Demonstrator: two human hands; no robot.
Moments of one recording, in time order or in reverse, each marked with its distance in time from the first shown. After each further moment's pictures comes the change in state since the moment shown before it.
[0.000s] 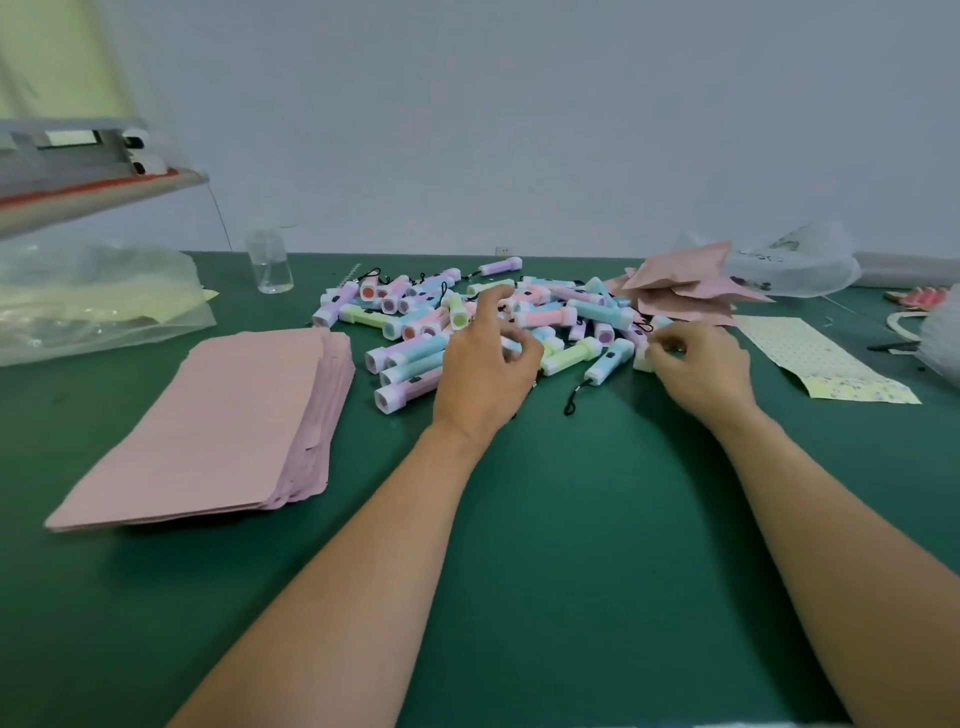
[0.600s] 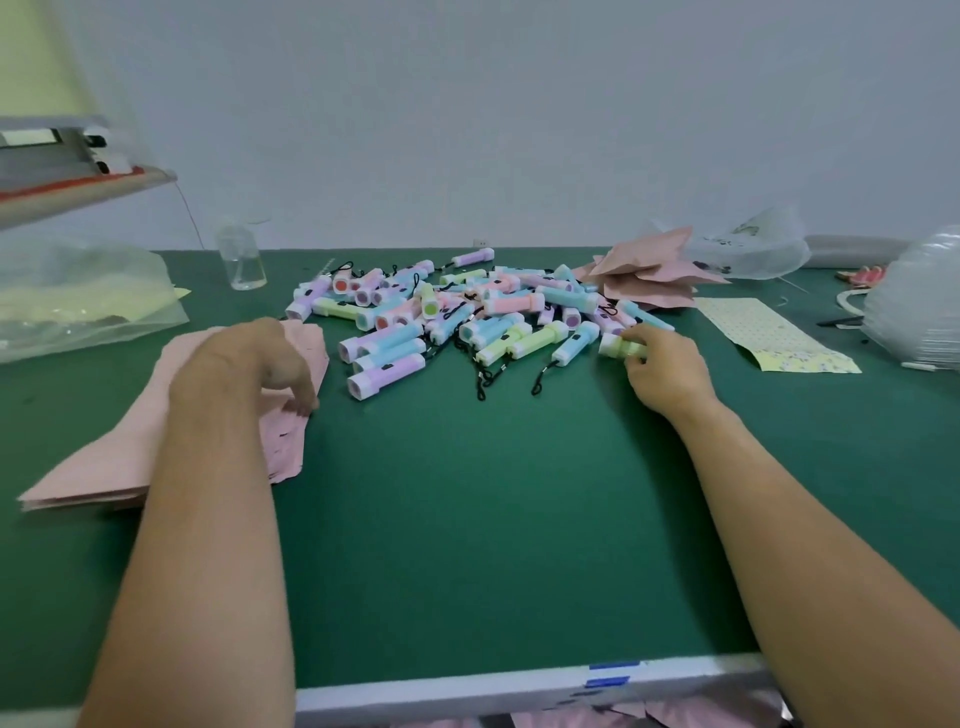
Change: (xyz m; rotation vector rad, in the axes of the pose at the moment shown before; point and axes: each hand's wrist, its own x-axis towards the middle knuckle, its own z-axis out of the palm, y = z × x) left_hand 0.013 0.010 -0.170 0.770 -0.420 -0.764; right_hand -0.028 0.003 -0.006 -0.098 -0.121 0.101
